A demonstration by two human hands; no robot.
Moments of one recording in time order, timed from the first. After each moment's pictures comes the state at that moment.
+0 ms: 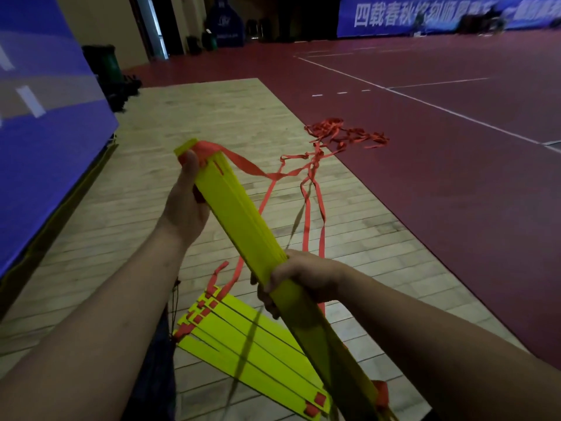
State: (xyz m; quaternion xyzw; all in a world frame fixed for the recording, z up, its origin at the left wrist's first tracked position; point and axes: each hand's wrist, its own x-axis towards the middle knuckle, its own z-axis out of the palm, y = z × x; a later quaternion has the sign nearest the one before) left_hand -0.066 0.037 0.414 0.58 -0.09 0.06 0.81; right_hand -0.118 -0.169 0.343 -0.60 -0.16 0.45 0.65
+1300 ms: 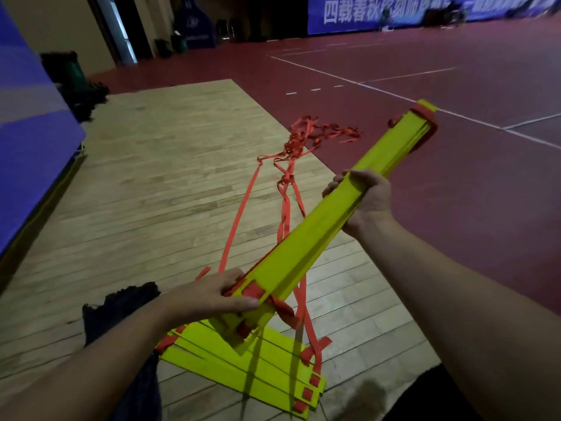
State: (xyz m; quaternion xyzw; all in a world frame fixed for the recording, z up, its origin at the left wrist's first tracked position) left_hand -0.135 0.008 0.348 0.86 -0.20 -0.31 0.35; right_hand -0.077 -0.285 0.392 -0.25 0.09 -0.04 0.96
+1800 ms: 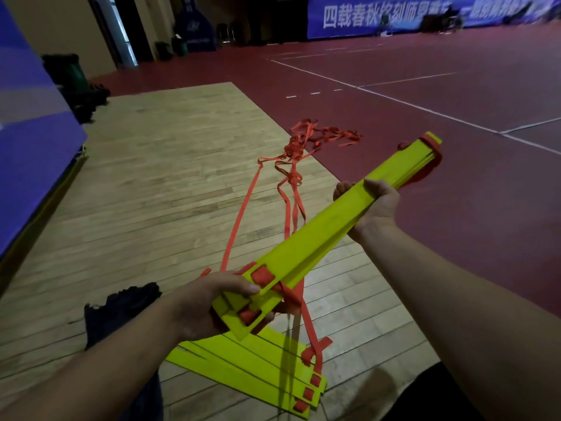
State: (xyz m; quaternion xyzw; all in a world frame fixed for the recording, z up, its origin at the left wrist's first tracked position) left_hand -0.163 -0.009 0.370 0.53 -0.06 -0.46 0.71; right_hand -0.083 -0.287 0.384 -0.23 0.16 -0.10 0.96
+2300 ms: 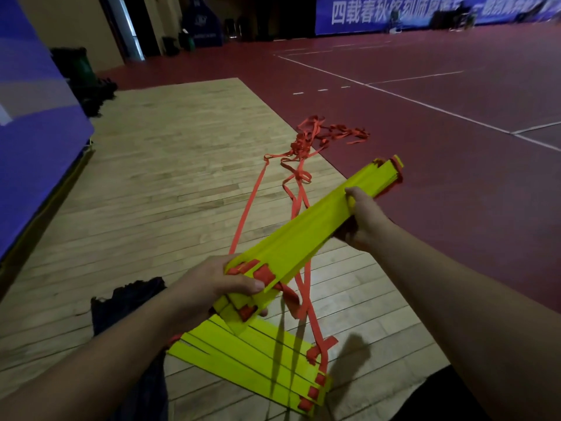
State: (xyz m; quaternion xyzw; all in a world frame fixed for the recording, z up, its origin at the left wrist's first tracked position) left_hand -0.162 0.005 0.379 0.70 -0.09 -0.29 0.65; right_hand -0.075 -0.270 0.370 -0.47 0.26 0.05 0.84
